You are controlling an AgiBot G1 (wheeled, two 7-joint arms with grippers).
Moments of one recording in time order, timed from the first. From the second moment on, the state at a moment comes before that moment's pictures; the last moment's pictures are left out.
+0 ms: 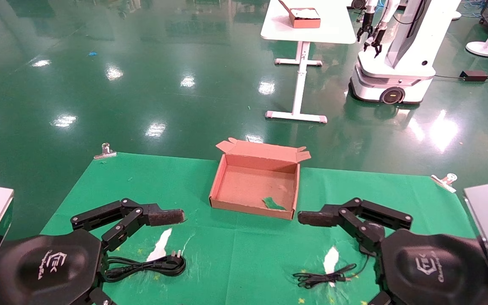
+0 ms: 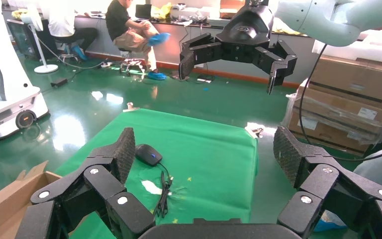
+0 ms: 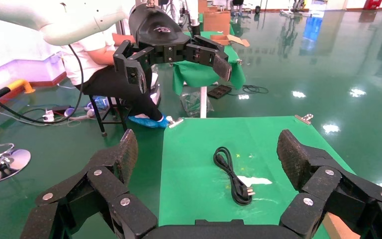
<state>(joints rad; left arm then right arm) -1.07 0.61 0.28 -1.28 0.73 1.50 -0.19 1.07 -0.61 -0.28 1.28 -0.73 -1.50 0.19</state>
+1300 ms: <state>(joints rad) -1.32 0.72 0.51 -1.00 1.20 1.56 0.02 1.24 -0.66 -0.46 0.98 -1.10 -1.56 -0.08</state>
